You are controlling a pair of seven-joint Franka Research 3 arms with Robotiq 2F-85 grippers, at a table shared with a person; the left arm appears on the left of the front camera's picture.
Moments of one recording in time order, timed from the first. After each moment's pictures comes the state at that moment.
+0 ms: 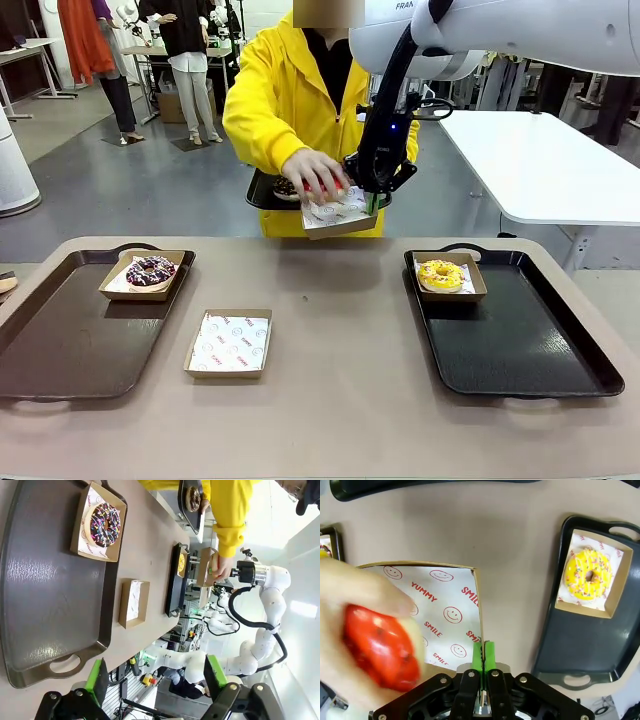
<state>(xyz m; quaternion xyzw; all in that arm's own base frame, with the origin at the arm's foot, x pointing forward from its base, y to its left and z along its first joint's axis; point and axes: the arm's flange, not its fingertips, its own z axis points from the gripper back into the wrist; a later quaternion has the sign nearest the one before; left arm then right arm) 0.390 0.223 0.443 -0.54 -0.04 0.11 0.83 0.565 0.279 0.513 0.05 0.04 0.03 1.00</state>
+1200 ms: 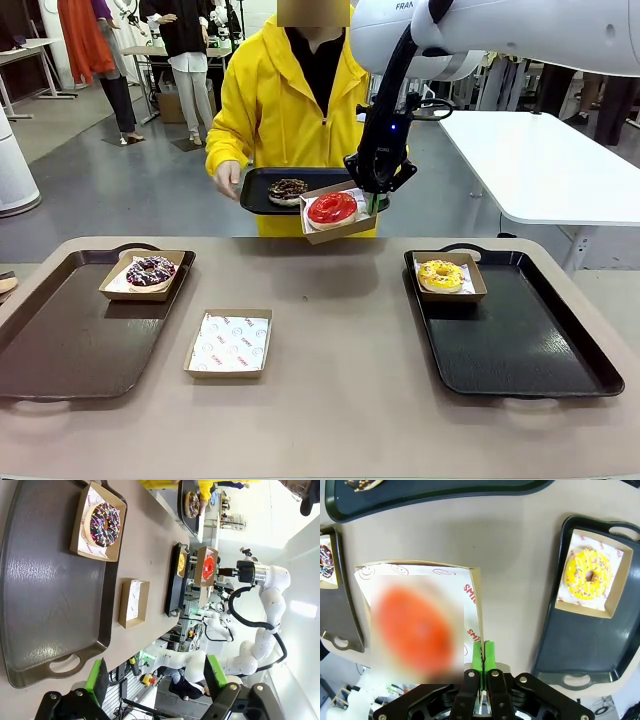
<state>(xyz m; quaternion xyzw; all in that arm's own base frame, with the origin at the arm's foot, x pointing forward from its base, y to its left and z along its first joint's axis) 0.390 0.223 0.443 -0.54 -0.04 0.11 0.83 0.565 0.279 0.513 0.05 0.04 0.03 1.00</state>
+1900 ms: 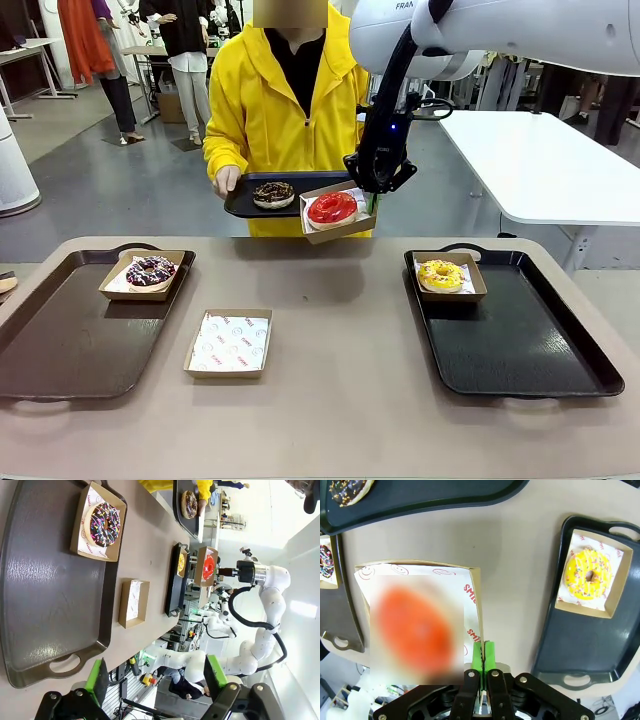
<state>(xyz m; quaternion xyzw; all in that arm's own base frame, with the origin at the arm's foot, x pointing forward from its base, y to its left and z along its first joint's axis) 0.390 0.223 0.443 -0.54 -0.04 0.11 0.83 0.565 0.279 0.513 0.05 0.04 0.03 1.00</state>
